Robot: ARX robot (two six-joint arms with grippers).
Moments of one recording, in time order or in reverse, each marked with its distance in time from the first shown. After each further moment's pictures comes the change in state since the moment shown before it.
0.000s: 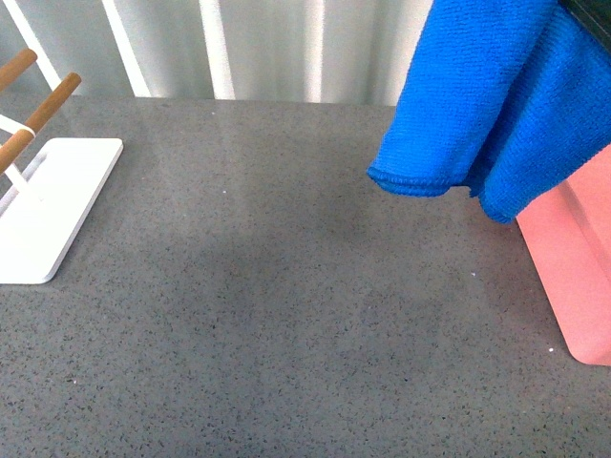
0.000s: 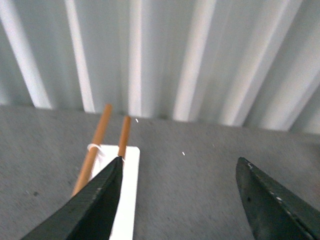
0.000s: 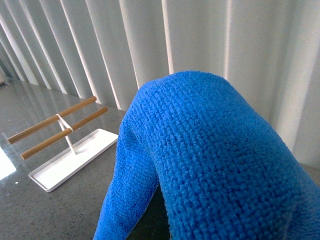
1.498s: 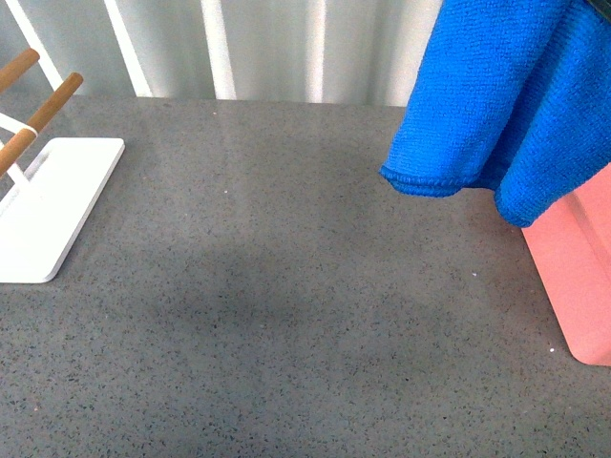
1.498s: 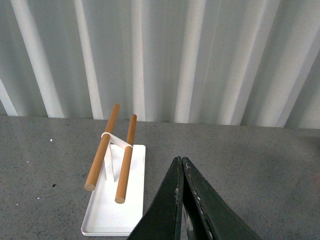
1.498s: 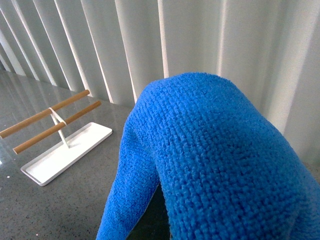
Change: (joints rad) left arm 0.002 -0.655 -0.234 -0.350 0.002 0.048; right arm 0.027 -0.134 -0.008 -0.174 0.067 -0.053
